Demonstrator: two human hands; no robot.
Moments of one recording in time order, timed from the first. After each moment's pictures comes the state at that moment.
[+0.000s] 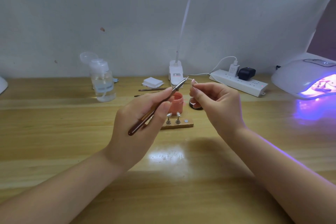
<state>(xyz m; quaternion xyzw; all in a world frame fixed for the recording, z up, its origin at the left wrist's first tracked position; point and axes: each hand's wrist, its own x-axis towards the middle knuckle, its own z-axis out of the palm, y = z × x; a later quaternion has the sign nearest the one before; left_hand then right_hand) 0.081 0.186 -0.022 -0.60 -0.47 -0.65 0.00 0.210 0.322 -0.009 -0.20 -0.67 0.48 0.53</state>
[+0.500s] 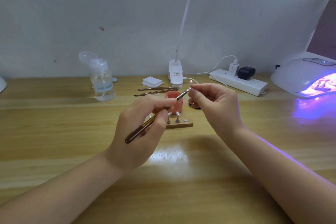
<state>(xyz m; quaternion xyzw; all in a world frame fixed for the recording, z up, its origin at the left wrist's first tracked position) 0.085 0.182 -0.019 -0.62 -0.49 -0.61 0.04 0.208 0.320 -0.010 -0.19 -0.68 0.49 0.52</state>
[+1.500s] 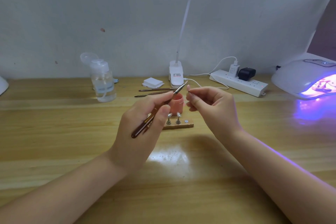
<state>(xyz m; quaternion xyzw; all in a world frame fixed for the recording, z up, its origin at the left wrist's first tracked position) 0.087 0.182 -0.020 -0.60 -0.52 -0.61 0.01 0.207 0.316 -0.013 -0.19 -0.68 0.50 0.51</state>
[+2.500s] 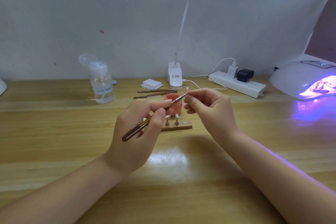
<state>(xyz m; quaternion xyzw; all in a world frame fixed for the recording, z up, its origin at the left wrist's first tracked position) 0.088 0.178 -0.017 -0.59 -0.54 -0.60 0.05 0.207 0.318 -0.015 -0.21 -0.68 0.50 0.49</state>
